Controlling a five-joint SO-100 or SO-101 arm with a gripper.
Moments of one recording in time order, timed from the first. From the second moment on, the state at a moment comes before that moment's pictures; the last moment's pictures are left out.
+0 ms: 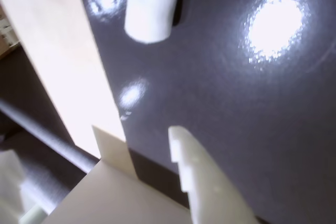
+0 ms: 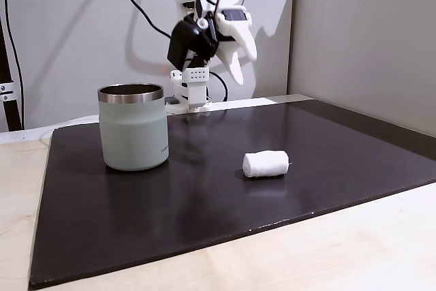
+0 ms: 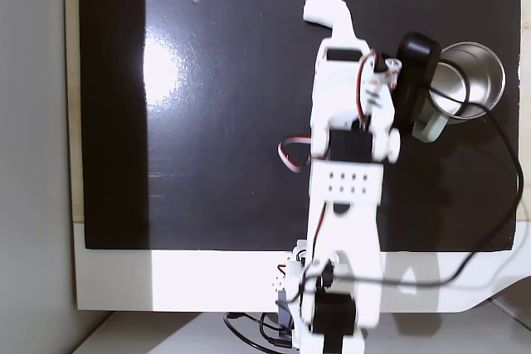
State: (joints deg) arm 3.7 97.9 98.5 49.7 0.3
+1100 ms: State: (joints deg) arm 4.0 8.3 -12.7 91.3 0.7
